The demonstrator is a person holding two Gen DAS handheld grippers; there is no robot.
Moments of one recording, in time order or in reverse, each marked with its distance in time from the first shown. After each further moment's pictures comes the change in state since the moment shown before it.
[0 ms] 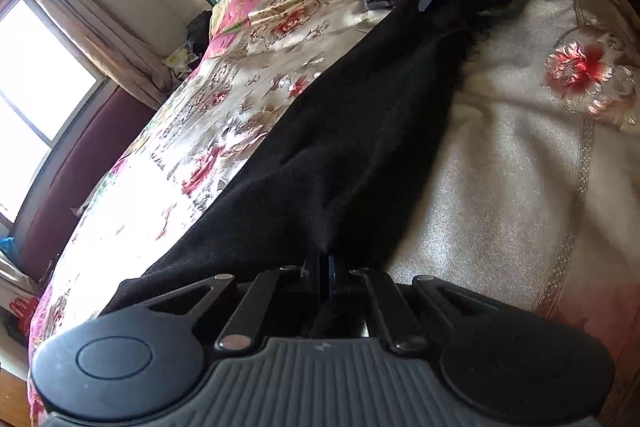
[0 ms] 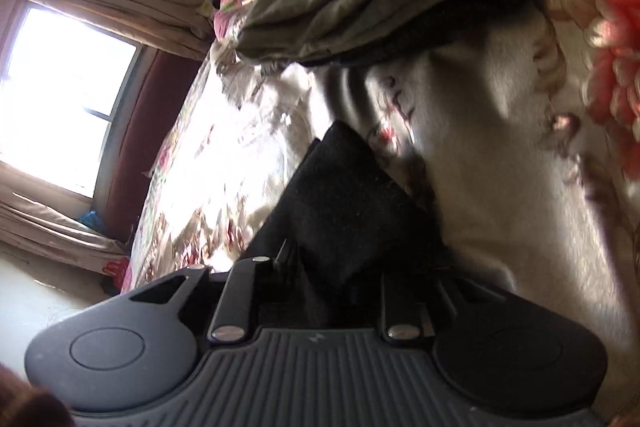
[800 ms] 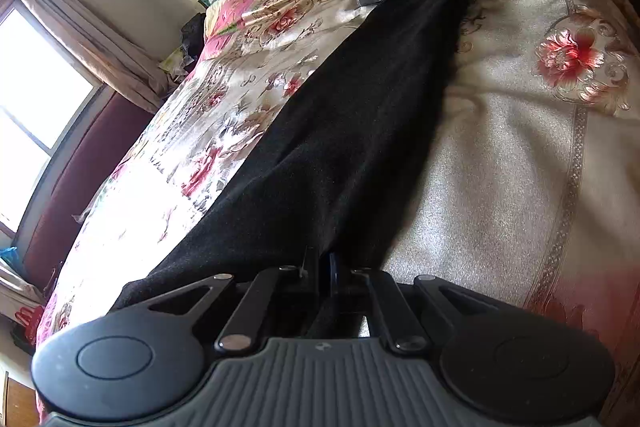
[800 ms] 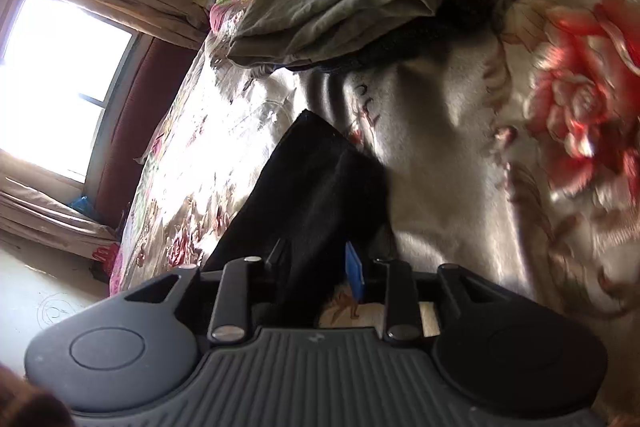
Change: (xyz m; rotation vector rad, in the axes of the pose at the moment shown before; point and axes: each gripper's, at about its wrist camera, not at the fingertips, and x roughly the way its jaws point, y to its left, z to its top) left arm -0.003 -0.003 -0.003 0.041 0.005 0.006; right arm -0.032 -0.013 -0.005 -0.028 0.050 -0.040
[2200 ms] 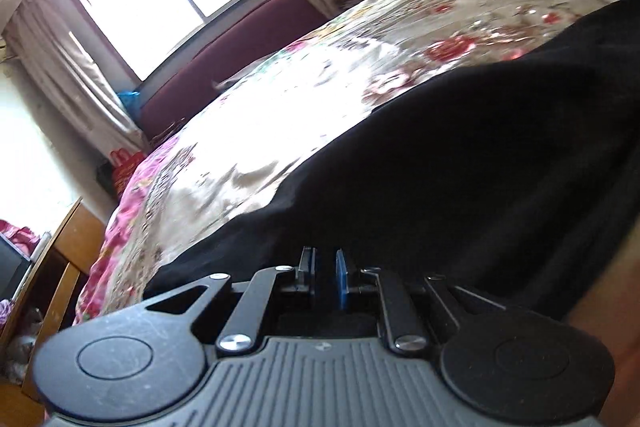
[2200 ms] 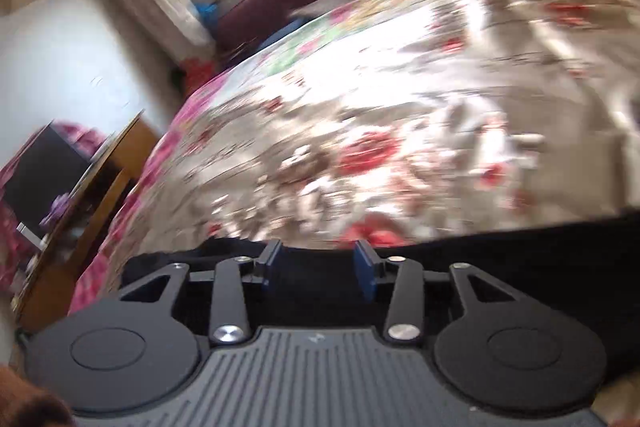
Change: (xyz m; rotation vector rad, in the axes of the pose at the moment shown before) left arm -0.054 0.146 -0.160 -0.412 0.185 0.383; right arm 0.096 0.262 -0.097 -0.754 0.314 0.228
